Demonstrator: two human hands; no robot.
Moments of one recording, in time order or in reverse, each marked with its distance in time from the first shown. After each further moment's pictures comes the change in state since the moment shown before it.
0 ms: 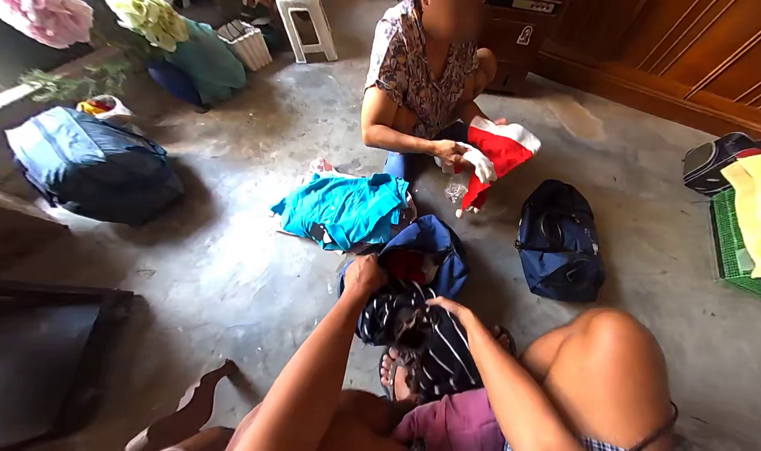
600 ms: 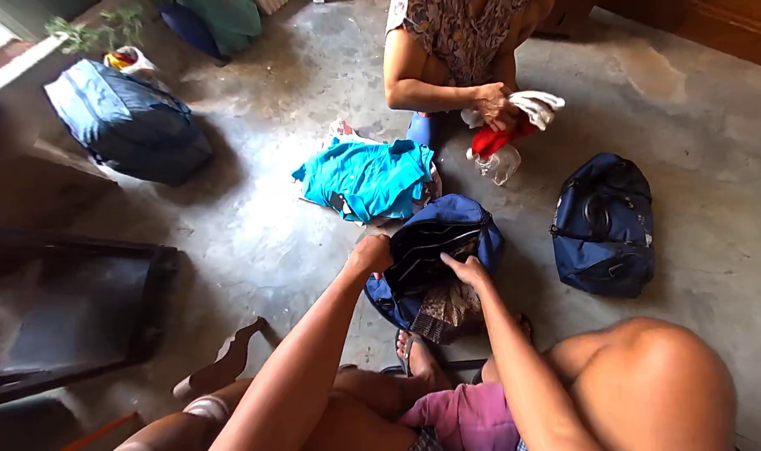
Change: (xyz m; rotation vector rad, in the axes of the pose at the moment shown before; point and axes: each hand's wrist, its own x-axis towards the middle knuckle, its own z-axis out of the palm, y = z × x) left_hand 0.018 -0.020 -0.016 -0.004 -0.211 0.051; right_hand 0.040 -0.047 -0.017 -0.640 0.501 0.203
